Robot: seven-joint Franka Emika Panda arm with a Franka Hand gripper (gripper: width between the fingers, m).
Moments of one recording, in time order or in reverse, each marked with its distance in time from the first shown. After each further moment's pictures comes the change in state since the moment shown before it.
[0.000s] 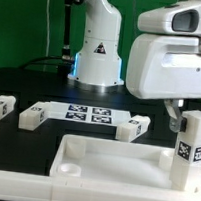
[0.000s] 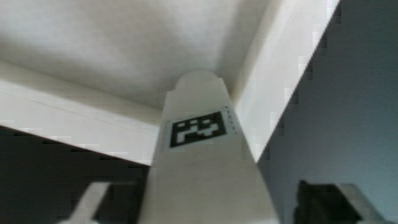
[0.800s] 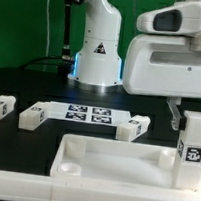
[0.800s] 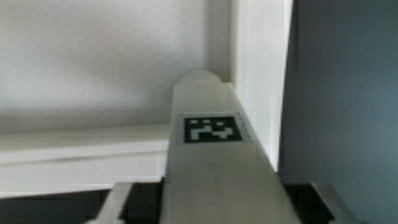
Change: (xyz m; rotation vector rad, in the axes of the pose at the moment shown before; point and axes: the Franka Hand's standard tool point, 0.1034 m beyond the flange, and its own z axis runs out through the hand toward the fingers) arm 0.000 0.002 0.000 0.014 -0.001 0.526
